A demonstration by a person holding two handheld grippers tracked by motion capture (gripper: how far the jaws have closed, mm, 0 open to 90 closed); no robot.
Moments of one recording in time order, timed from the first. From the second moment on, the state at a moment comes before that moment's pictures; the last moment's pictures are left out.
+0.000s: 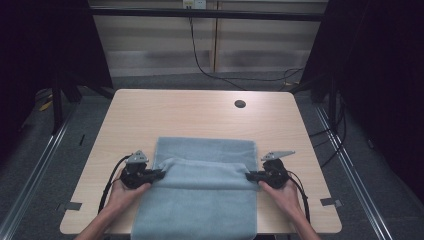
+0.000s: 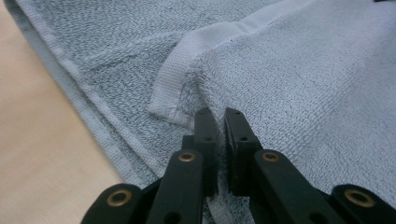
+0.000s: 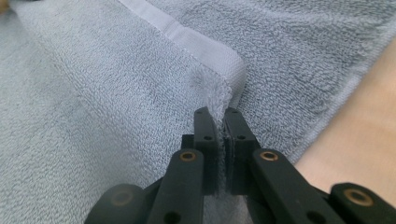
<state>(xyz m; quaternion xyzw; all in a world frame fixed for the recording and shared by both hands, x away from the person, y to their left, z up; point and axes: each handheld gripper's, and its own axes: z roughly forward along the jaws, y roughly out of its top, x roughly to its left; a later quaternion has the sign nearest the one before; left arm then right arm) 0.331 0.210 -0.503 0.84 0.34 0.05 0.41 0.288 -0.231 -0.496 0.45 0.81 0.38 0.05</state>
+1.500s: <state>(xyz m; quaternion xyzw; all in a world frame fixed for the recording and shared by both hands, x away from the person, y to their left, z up) 0.426 0.215 -0.422 0.76 0.38 0.11 0.52 0.404 -0.241 -0.412 0.45 0.73 0.49 0.15</state>
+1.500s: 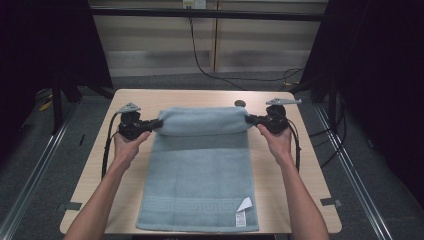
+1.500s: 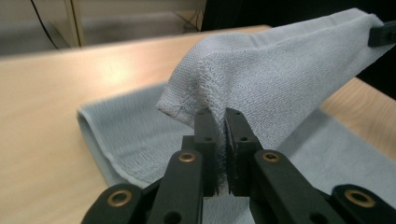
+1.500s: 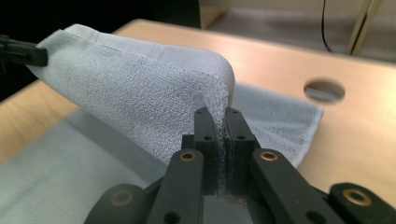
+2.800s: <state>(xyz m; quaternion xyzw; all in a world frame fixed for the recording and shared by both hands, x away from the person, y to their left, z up) 0.274 0.255 -0.453 0.79 0.31 0.06 0.53 0.242 -0.226 -0.432 0.37 0.79 0.48 0.10</state>
